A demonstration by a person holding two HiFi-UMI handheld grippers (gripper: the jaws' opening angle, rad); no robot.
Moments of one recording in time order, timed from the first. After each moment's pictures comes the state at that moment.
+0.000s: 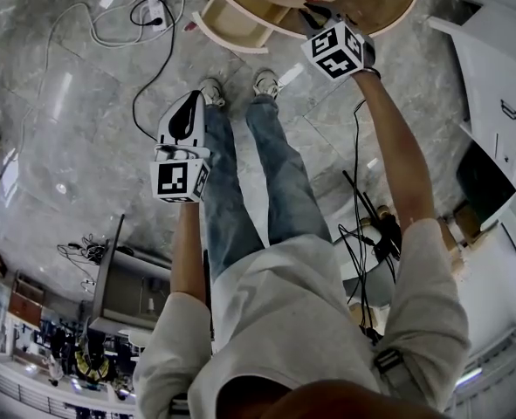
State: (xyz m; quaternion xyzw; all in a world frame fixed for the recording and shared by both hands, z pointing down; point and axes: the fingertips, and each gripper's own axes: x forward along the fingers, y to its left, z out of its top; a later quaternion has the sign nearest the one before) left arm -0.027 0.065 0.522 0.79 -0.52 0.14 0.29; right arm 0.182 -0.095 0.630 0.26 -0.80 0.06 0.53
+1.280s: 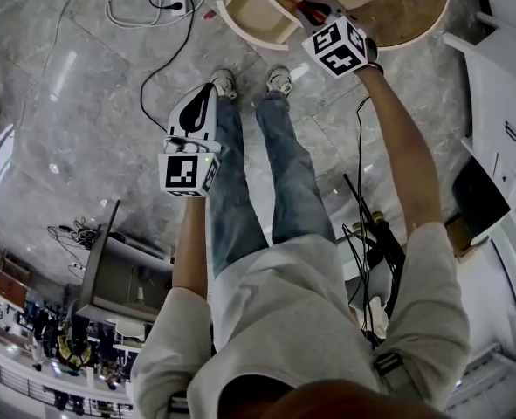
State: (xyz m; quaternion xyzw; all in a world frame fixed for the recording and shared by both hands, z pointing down) left arm -0.057 0.075 0.528 0.78 -0.53 0.13 0.30; right arm 0.103 -0.087 0.643 0.19 -0.83 0.06 0.52
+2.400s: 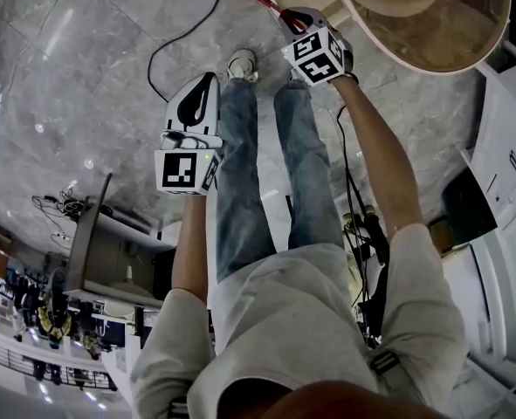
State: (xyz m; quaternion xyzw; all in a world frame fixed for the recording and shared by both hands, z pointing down) left arm -0.160 0.088 0.594 0.73 -0.57 0.13 0.34; right arm -0.038 -0.007 0.769 0.16 -0.83 0.15 0.51
